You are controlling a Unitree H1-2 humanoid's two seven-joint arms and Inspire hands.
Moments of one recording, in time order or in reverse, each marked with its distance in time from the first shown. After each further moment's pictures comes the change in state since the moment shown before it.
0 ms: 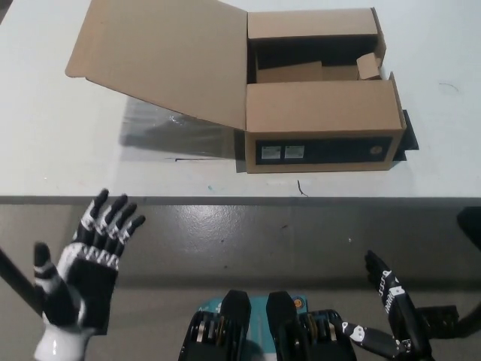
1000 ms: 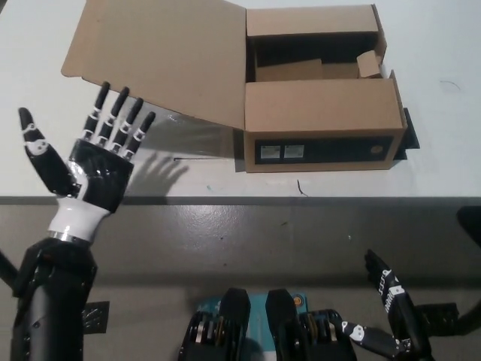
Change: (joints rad) left_arm -0.415 -0.041 0.179 0.297 -0.399 0.422 0.068; right_arm -0.007 0.001 0.000 -0.003 0.000 -0.001 -0.003
